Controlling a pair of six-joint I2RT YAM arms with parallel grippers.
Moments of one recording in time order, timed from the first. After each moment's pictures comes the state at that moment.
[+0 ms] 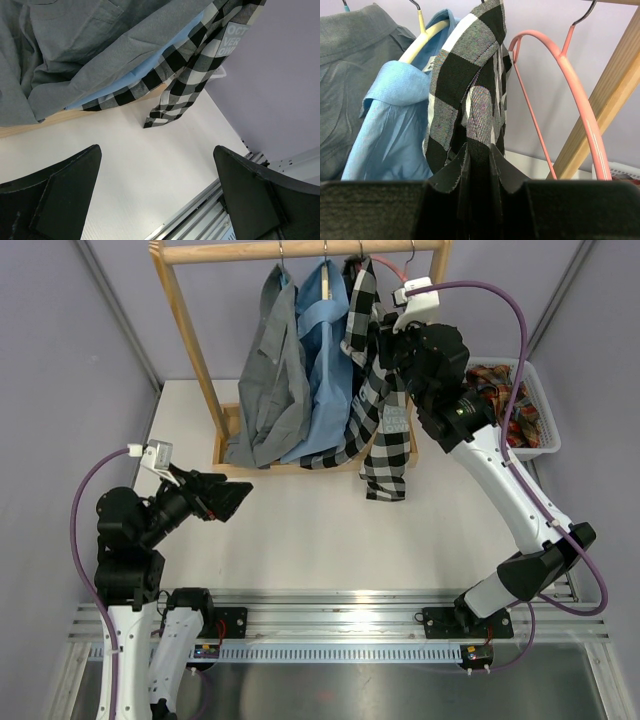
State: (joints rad) left arm 0.01 0.50 0.87 -0.45 0.70 -0.51; right arm 0.56 1.54 1.81 -0.17 0.27 -0.07
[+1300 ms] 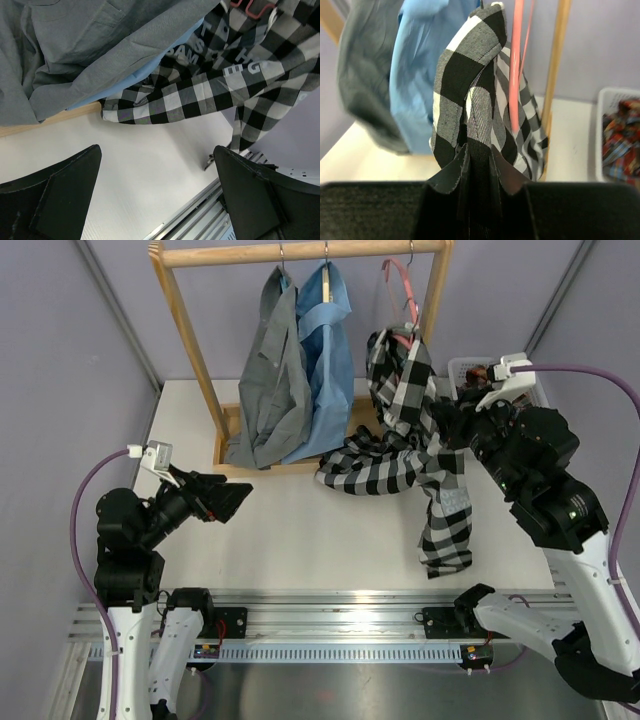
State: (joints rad) left arm 0.01 0.49 0.87 -0.46 0.70 -0.51; right arm 0.56 0.98 1.52 -0.52 0.24 0.13
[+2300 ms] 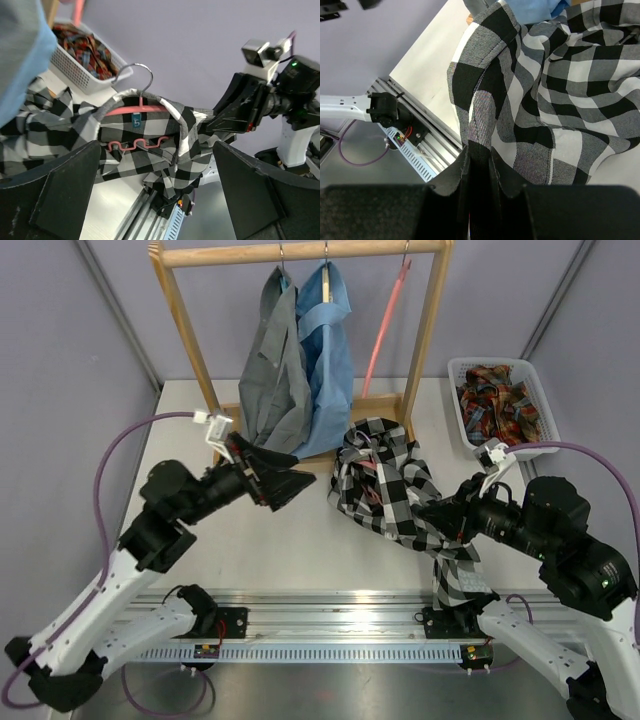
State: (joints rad) left arm -0.63 0.73 0.97 -0.08 0.40 -0.69; right arm 0.56 0.65 1.27 -0.95 -0.28 0.33
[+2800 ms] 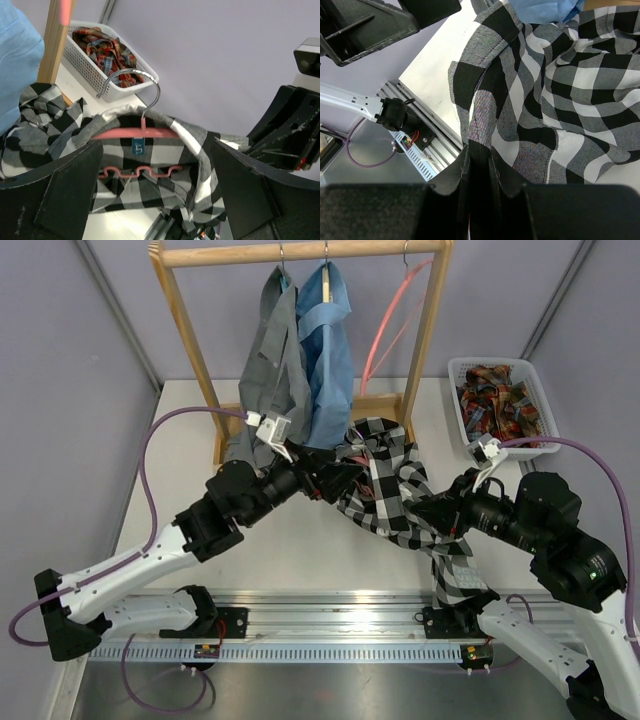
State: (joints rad) left arm -1.00 1.00 1.00 0.09 -0.08 -0.57; right arm 0.56 0.66 1.24 -0.85 -0.32 0.35
